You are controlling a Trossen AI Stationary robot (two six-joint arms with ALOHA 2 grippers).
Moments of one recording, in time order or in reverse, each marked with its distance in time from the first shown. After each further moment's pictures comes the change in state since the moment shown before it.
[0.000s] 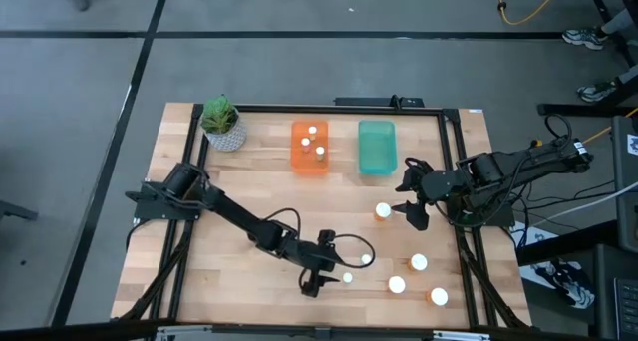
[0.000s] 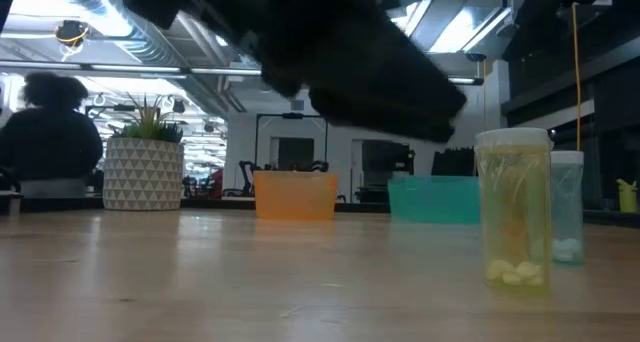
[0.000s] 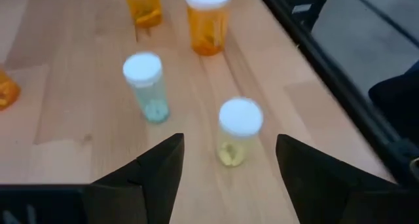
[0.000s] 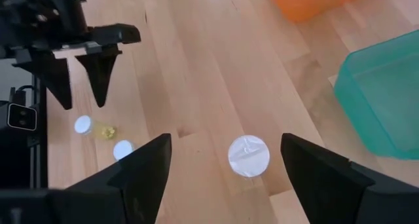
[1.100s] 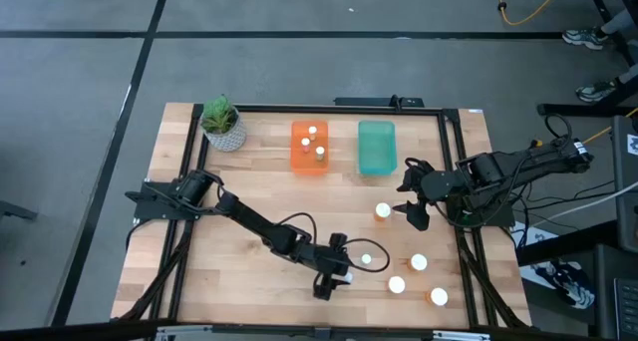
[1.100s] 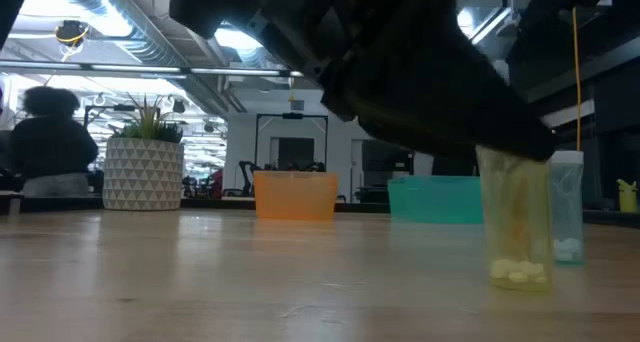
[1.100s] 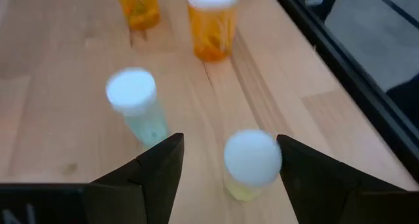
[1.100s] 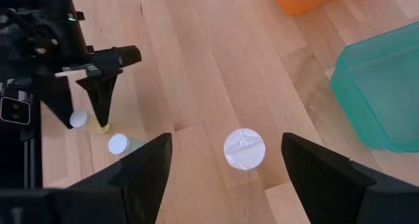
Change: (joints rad) left arm 0.020 0.129 0.172 -0.075 0.019 0.027; right arm 0.000 0.000 0.000 -0.024 0.000 -0.001
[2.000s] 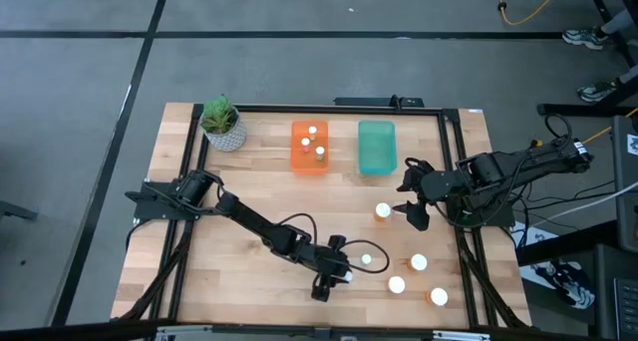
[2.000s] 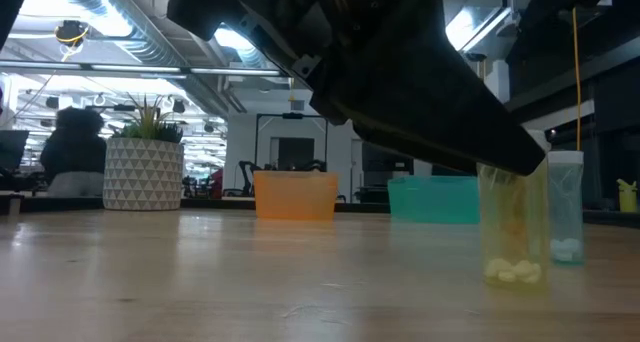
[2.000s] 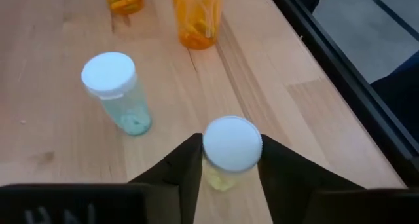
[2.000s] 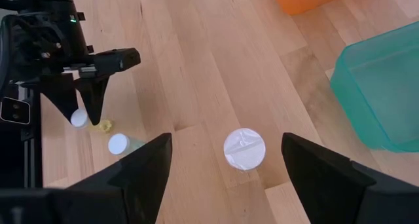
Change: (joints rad) left arm 0.000 0.000 -0.001 -0.022 0.042 -0.022; right arm 0.000 0.000 0.000 0.000 0.000 0.000
